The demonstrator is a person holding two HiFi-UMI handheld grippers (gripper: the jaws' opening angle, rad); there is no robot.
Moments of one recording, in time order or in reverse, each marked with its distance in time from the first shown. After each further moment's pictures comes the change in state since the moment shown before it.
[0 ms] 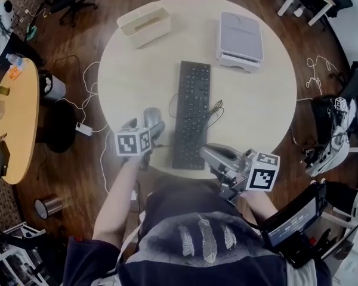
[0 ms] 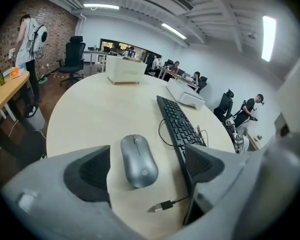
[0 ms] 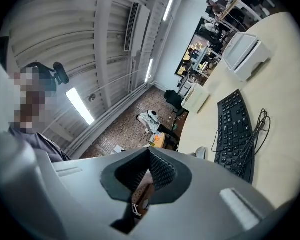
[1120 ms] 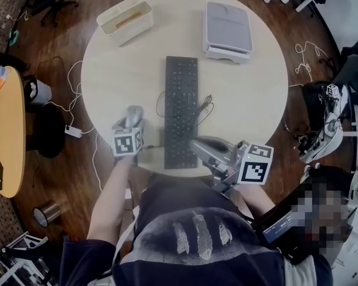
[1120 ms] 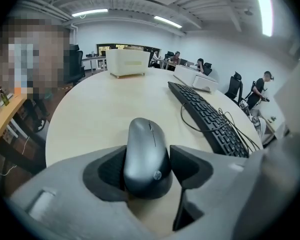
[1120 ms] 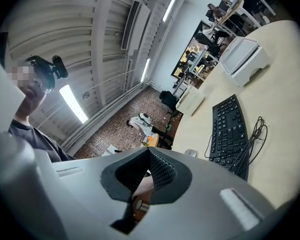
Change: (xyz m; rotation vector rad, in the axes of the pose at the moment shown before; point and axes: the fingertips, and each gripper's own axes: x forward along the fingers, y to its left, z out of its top) left arm 0.046 0.045 -0.021 0.129 0.040 0.125; right arm 0.012 -0.020 0.012 -0.015 0.003 -0.079
